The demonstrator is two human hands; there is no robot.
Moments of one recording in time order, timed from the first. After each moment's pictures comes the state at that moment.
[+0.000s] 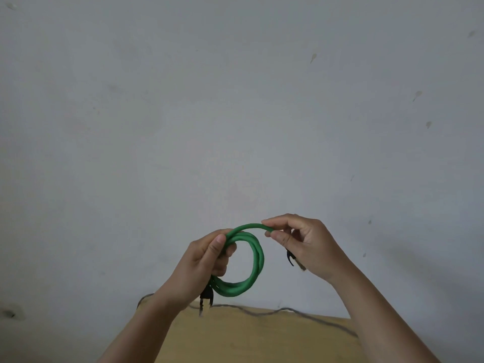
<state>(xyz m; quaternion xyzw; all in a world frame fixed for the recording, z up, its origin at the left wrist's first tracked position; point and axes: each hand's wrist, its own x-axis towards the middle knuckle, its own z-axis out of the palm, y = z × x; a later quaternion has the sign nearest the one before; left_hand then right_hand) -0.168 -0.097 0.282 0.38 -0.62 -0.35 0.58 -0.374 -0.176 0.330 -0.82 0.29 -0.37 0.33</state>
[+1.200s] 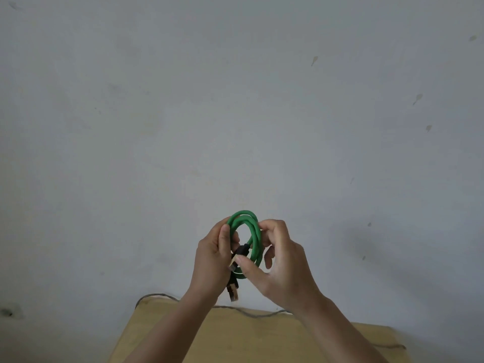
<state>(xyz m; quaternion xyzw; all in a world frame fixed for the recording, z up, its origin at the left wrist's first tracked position) -0.203 -0.120 0.281 0.51 -0.49 -0.23 0.67 -0.337 -0.138 0.305 -0.83 0.26 -0.45 0.22</state>
